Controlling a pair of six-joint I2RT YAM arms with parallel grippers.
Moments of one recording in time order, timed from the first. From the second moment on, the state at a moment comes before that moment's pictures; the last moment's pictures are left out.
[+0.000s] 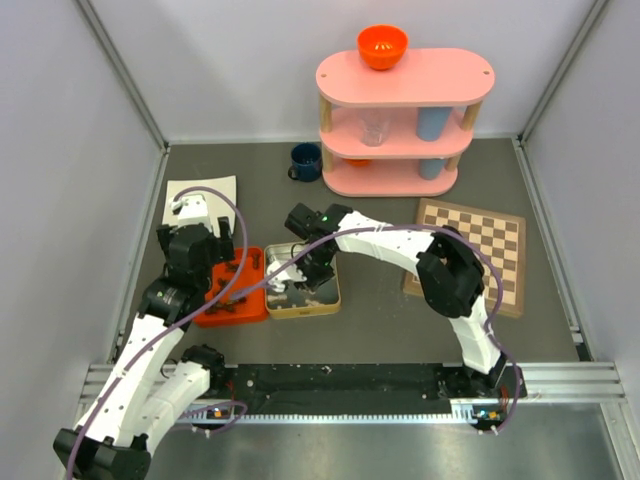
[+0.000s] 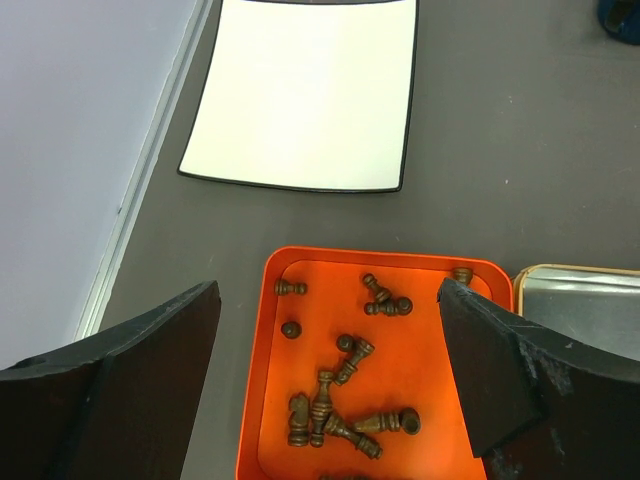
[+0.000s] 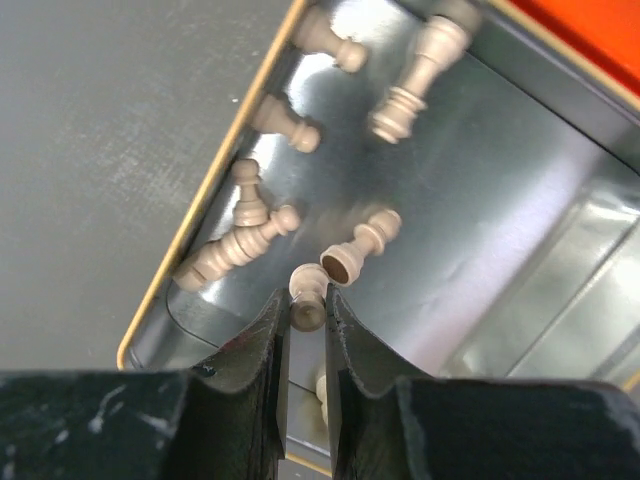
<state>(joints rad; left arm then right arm) -0.29 0.72 0.75 -0.47 -0.51 -0.13 0.96 2.09 1.71 -0.99 -0.47 -1.24</state>
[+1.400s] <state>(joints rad) -0.29 0.70 0.75 -0.47 -0.38 -0.13 0.56 1.57 1.45 -0.96 -0.45 -0.68</state>
